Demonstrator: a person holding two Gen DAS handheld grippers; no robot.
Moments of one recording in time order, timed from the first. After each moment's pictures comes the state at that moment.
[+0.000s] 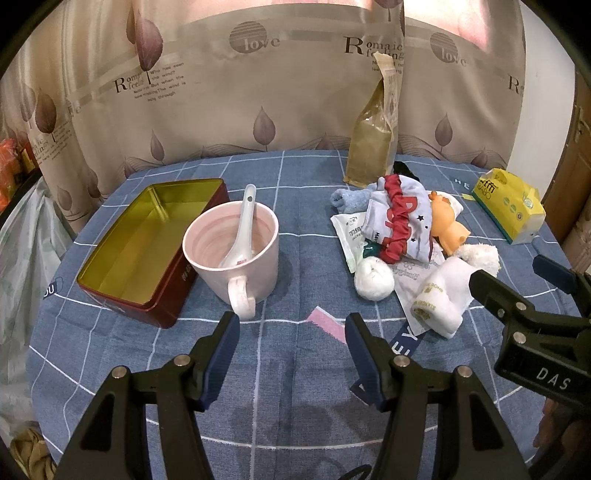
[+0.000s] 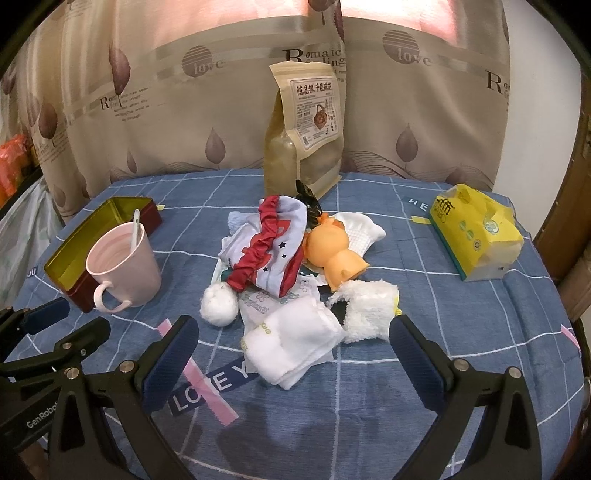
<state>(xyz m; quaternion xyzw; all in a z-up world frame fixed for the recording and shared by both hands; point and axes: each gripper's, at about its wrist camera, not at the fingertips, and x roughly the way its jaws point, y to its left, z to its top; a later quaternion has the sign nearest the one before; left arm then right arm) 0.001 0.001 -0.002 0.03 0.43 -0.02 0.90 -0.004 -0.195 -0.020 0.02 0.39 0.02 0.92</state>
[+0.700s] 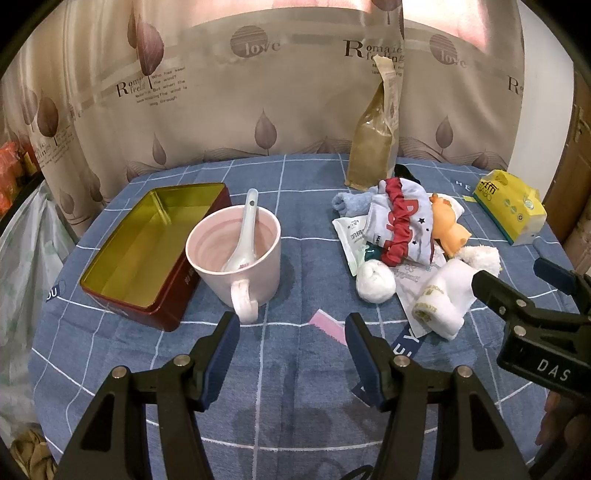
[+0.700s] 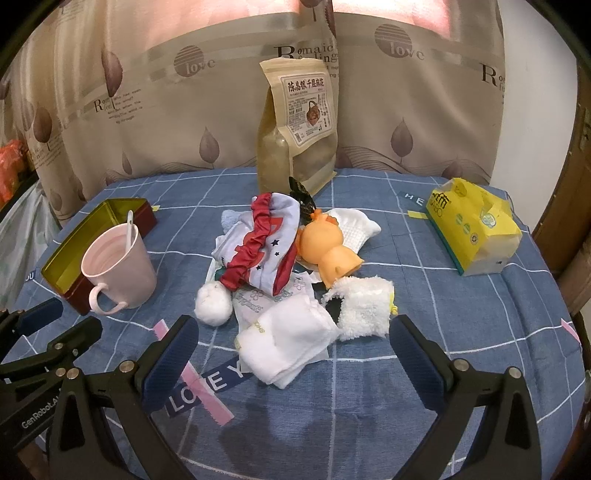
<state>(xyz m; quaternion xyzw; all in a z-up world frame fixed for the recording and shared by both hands) -0.001 0.006 0.001 0.04 0.42 -0.02 0.91 -0.002 -0.200 -0.023 0.03 0.39 0.02 0.92</state>
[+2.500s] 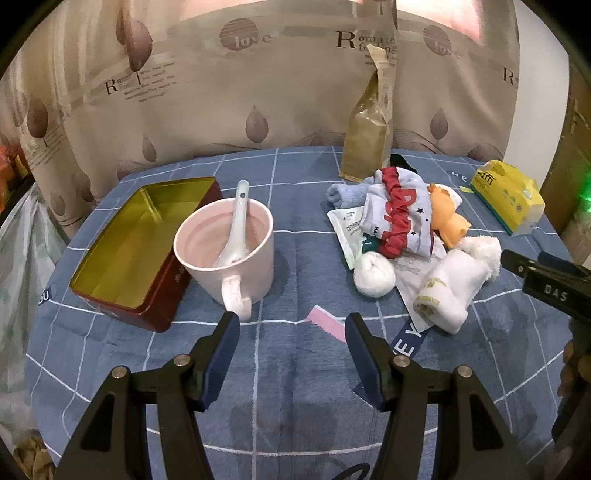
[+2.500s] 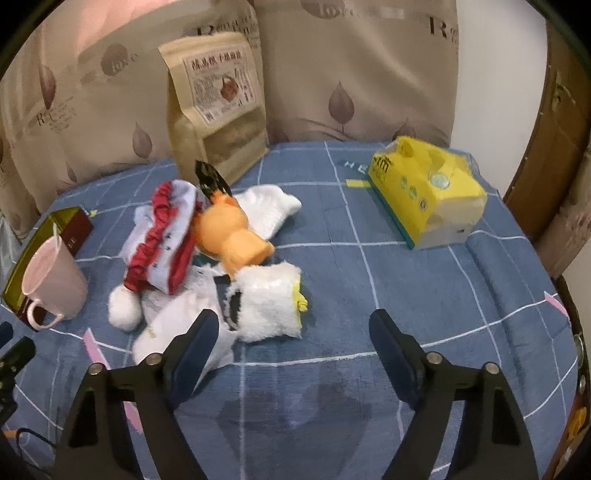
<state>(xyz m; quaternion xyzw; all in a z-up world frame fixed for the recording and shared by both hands) 0.006 0.003 -0.010 0.04 0.43 -0.03 0.90 0.023 -0.272 -0.056 0.06 0.44 -0.05 0.90</state>
